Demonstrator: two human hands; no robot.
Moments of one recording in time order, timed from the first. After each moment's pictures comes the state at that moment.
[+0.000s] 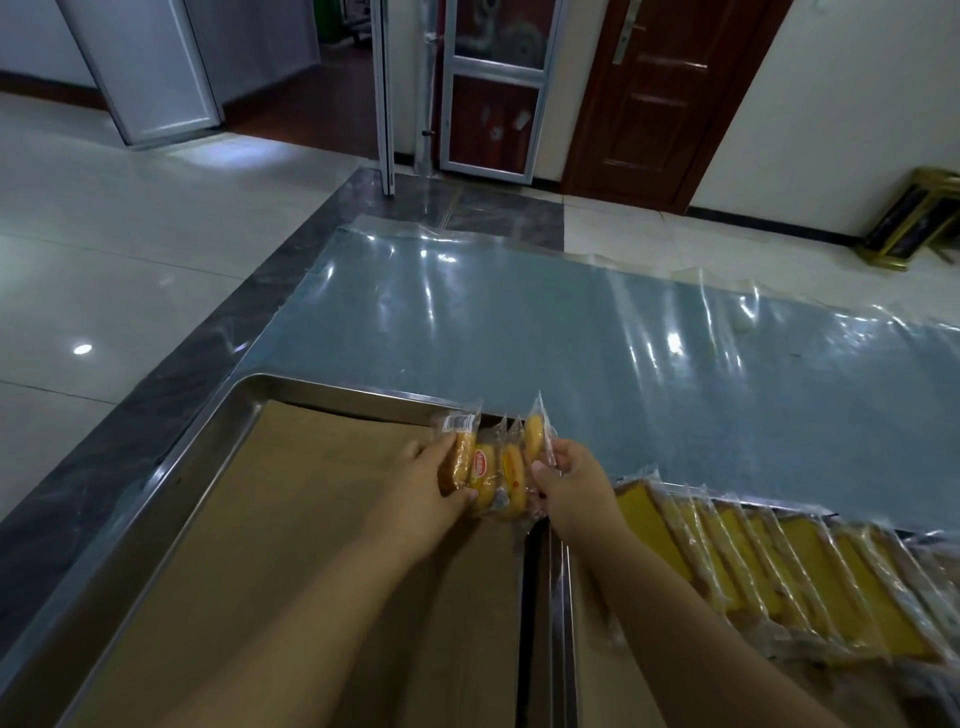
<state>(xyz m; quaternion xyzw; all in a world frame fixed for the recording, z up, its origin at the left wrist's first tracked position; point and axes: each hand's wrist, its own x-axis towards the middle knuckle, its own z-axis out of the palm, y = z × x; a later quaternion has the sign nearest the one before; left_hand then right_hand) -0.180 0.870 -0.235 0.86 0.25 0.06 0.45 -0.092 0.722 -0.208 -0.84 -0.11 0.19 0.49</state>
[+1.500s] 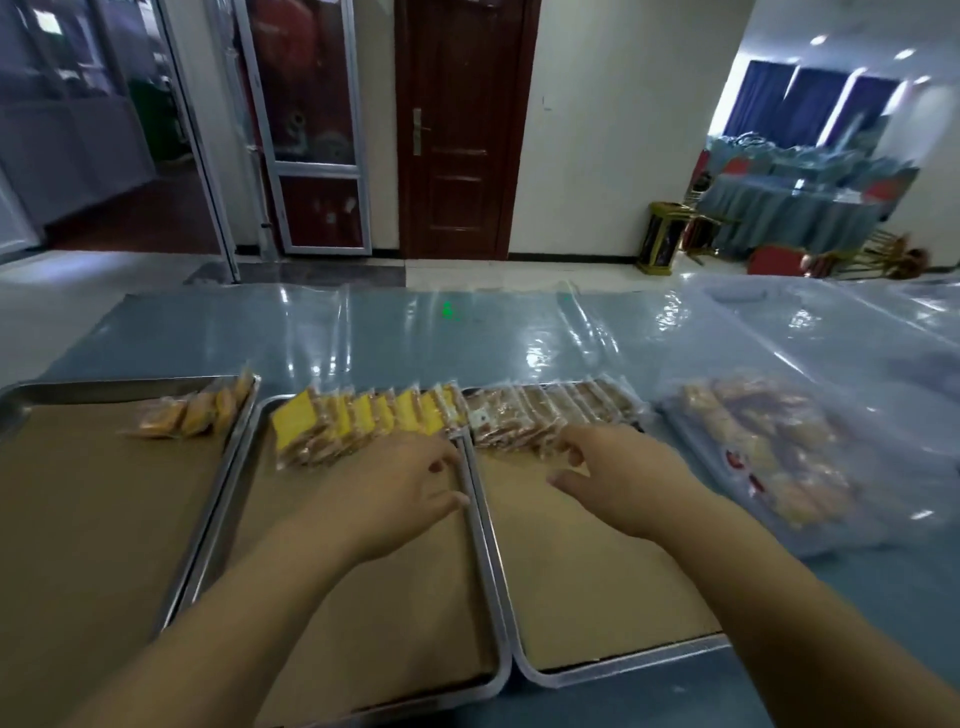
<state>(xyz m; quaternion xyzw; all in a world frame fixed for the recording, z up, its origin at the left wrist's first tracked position) -0.312 0.431 -0.051 0.98 -0.06 0.07 0.19 -0.239 0.206 -0.034 -0.96 -0.26 -0.03 0.09</state>
